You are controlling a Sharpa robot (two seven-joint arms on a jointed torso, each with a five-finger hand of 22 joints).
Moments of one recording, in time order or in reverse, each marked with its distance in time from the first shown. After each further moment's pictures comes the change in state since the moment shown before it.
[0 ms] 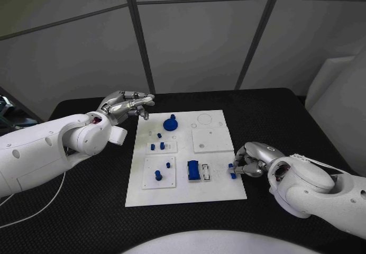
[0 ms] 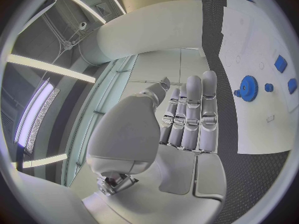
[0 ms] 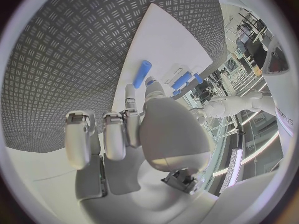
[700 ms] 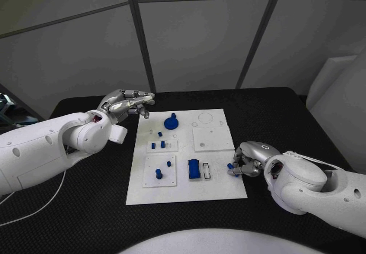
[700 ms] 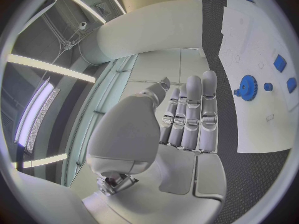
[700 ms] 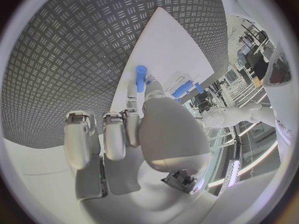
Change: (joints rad) left arm 0.000 -0.003 0.000 0.002 0.000 0.000 -0.001; left_hand 0.000 0.000 0.000 0.000 0.000 0.000 0.000 0.004 0.000 0.000 0.000 0.005 0.000 0.000 0.000 0.000 -0.001 0.000 0.000 0.000 -0.004 -0.002; right arm 0.001 0.033 0.007 -0.018 -0.073 0.096 -0.018; right_hand 0.069 0.019 0.020 -0.031 -0.046 0.023 -0.006 -0.021 0.003 0.000 0.000 -0.005 0.004 0.000 0.000 0.000 0.000 0.000 0.000 0.000 0.000 0.000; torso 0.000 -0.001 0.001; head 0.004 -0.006
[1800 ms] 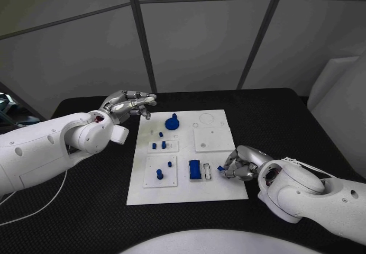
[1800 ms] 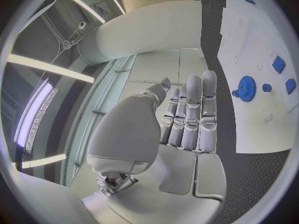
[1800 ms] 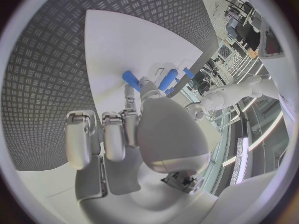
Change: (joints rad) left arm 0.000 -0.001 0.000 0.003 0.000 0.000 -0.014; left_hand 0.007 0.007 0.000 0.000 0.000 0.000 0.000 0.000 0.000 -0.003 -0.003 0.000 0.000 0.000 0.000 0.000 -0.001 0.000 0.000 0.000 0.000 -0.001; right arm -0.008 0.035 -0.007 0.050 0.210 -0.152 -0.030; right_hand 0.017 0.023 0.131 -0.008 0.023 0.034 -0.009 -0.053 -0.012 -0.002 -0.006 0.002 0.011 -0.004 -0.004 0.004 0.000 0.000 0.004 -0.004 0.000 0.000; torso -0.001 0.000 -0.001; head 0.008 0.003
